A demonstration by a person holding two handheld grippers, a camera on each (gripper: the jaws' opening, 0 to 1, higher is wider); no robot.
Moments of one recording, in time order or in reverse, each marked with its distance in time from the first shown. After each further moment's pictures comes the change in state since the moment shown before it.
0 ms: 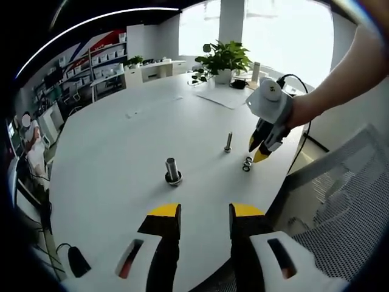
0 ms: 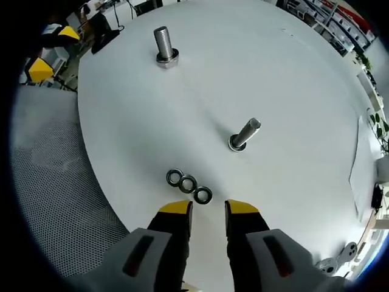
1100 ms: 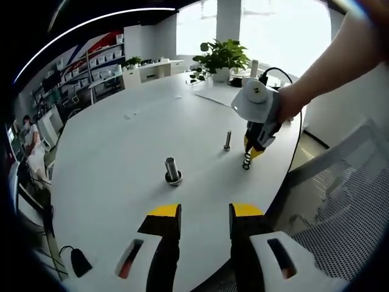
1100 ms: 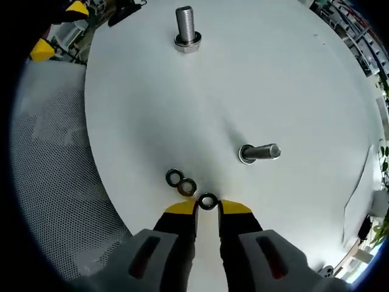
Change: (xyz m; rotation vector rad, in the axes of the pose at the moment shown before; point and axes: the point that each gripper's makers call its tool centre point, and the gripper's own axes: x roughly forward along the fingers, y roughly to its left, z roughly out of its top) left arm -0.001 0.000 -0.001 0.029 0.011 0.007; right arm 0.007 -0.004 0.005 -0.120 0.148 0.043
